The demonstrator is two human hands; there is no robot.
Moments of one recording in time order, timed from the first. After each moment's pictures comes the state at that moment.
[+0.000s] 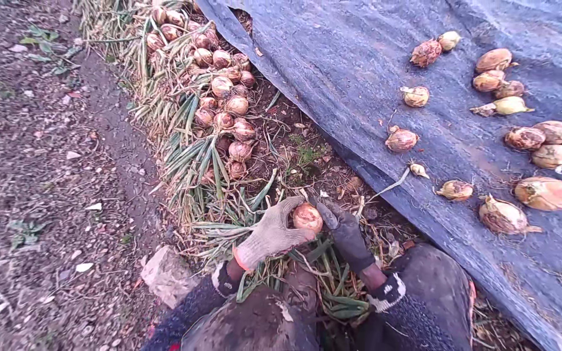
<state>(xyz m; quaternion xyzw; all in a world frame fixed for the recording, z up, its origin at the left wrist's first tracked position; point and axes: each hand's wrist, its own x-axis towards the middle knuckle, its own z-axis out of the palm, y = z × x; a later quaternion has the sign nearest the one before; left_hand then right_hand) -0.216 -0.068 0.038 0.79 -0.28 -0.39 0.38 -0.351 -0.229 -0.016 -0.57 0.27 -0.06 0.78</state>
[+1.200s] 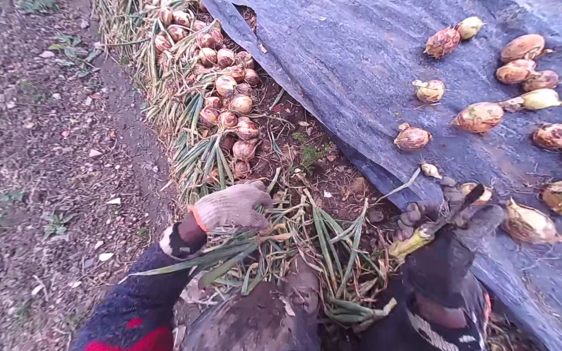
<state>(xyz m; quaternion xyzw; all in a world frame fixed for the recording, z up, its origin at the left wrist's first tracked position) -0.099 -0.065 0.092 0.77 -0.45 -0.45 -0.03 -0.407 -0.323 0.021 -0.37 0.25 -0.34 0.83</state>
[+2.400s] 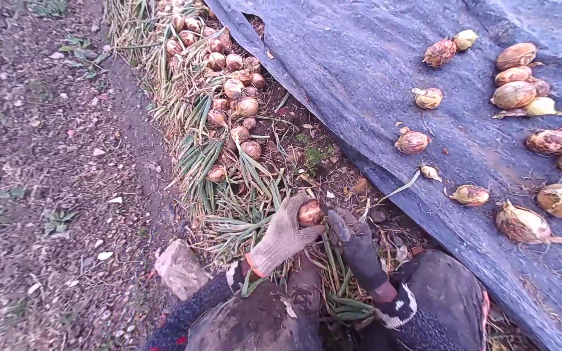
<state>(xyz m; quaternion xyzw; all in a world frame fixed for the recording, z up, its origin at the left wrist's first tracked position) -0.233 -0.073 0.033 0.87 -0.24 -0.29 0.32 -0.369 -0.222 0.018 -0.52 0.25 -0.14 0.80</state>
